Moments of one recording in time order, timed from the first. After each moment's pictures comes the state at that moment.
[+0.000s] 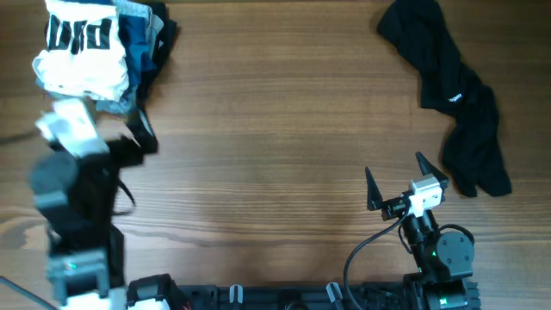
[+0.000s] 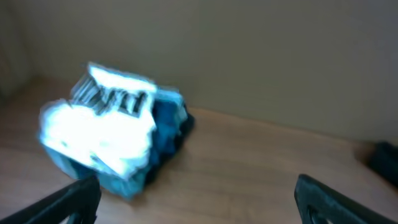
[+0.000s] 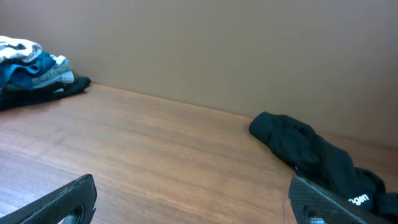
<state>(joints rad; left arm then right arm) 0.17 0.71 0.77 -0.31 0.13 -0.17 0.12 0.02 0.01 0.01 -0.14 -0.12</state>
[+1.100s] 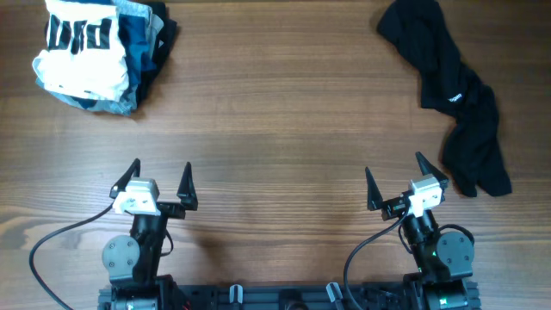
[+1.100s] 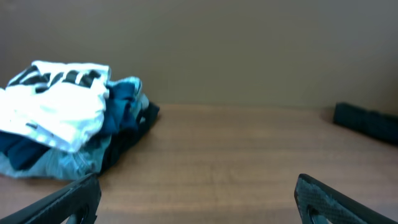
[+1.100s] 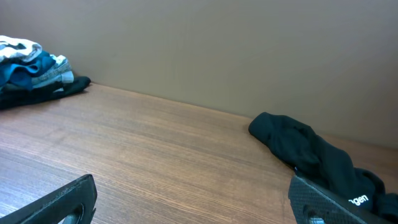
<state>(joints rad) 0.10 0.03 0.02 -0.01 0.21 -0.09 0.12 0.02 0.01 0.01 -0.14 -0.13</state>
